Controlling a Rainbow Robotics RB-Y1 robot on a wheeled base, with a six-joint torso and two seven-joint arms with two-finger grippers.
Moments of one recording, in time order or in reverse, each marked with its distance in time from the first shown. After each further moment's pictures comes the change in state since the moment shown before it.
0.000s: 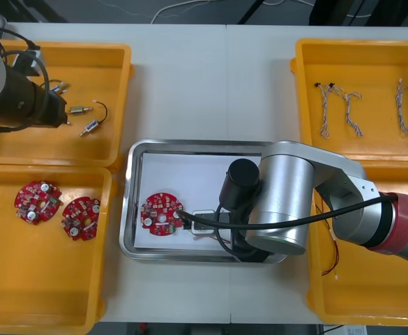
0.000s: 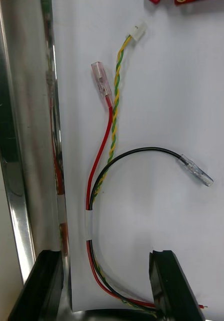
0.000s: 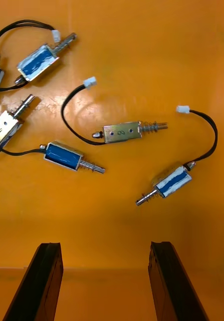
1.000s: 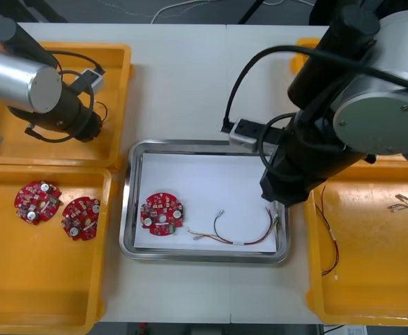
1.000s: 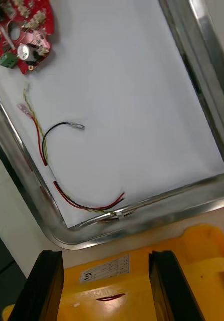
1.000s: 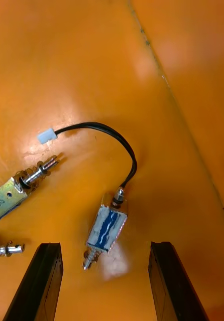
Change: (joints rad) right arm 0.000 -0.043 -0.564 -0.115 -0.301 0.302 -0.233; left arm -0.094 -0.058 -0.190 0.219 -0.010 -0.172 -0.386
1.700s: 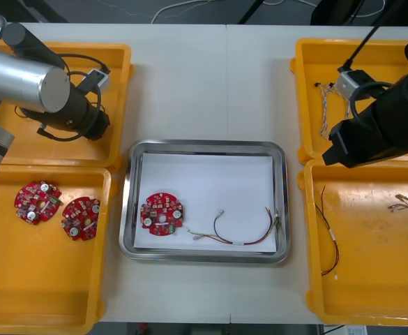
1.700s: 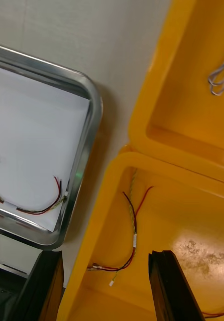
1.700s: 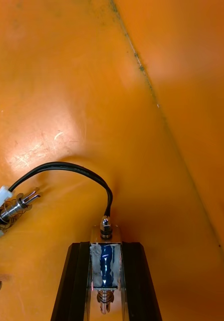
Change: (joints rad) right arm 0.157 -0.160 -0.321 -0.001 -0.045 0.000 -0.486; left arm -0.030 -0.033 -0.005 0.091 0.013 -0.067 -0.001
